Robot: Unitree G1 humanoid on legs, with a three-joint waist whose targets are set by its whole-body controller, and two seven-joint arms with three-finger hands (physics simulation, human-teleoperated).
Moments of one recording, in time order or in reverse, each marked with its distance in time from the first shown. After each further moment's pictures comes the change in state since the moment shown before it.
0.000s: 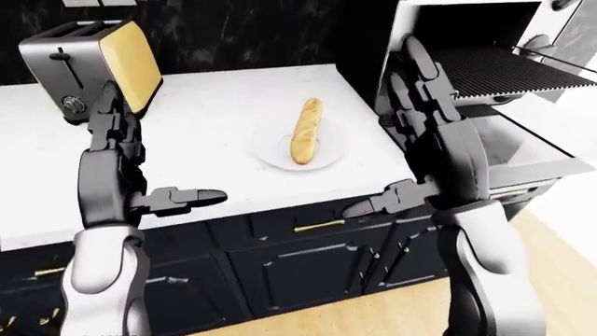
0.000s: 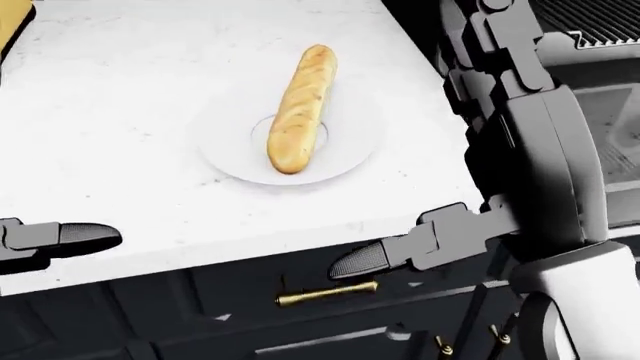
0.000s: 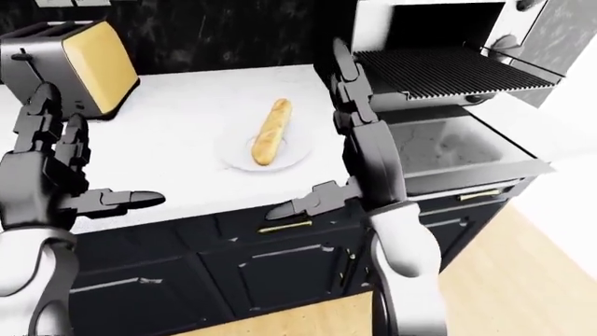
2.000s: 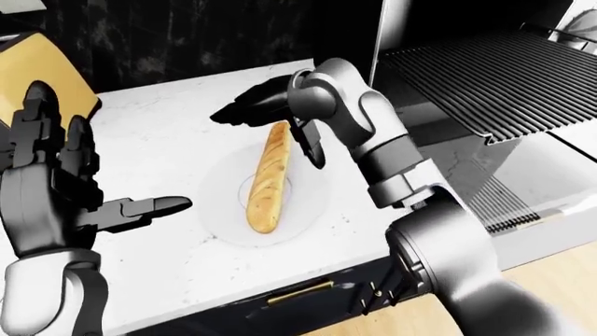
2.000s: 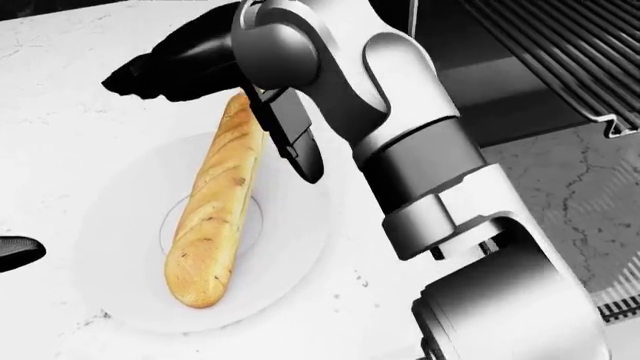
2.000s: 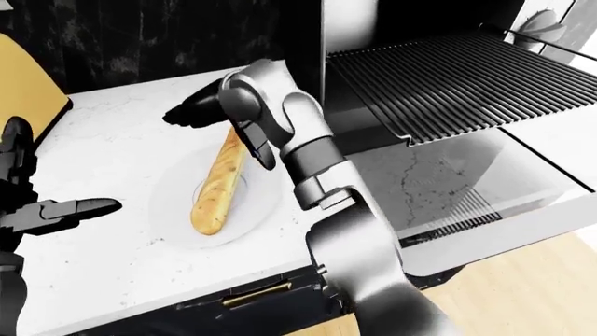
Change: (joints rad) left arm 0.063 0.040 0.186 -0.135 -0.182 0.066 0.029; right arm -1.060 0.045 0.127 1.611 -0.963 -1.058 0.715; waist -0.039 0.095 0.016
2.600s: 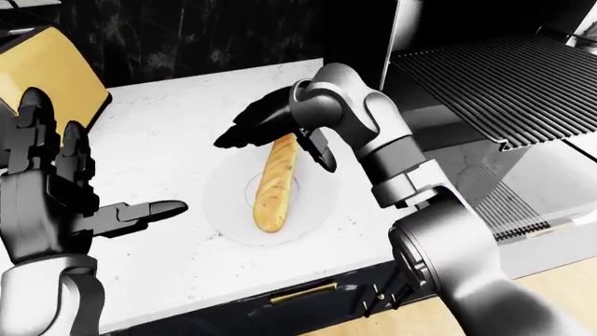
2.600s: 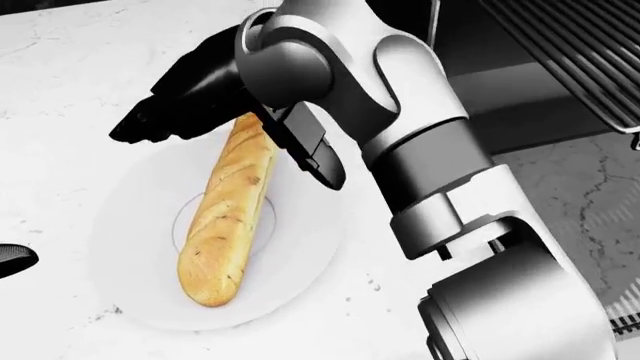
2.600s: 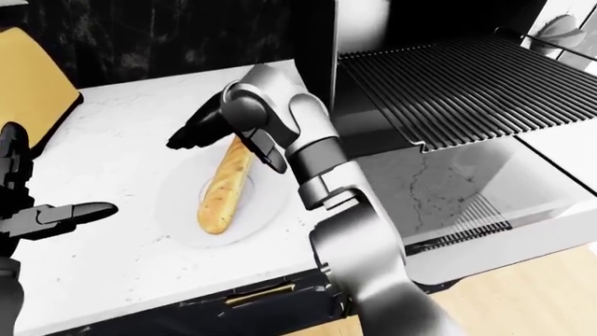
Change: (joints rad) left arm 0.031 -0.002 0.018 0.010 -0.012 -0.031 -0.002; right arm 0.009 -0.016 -0.006 0.010 0.011 -0.203 0.105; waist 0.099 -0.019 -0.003
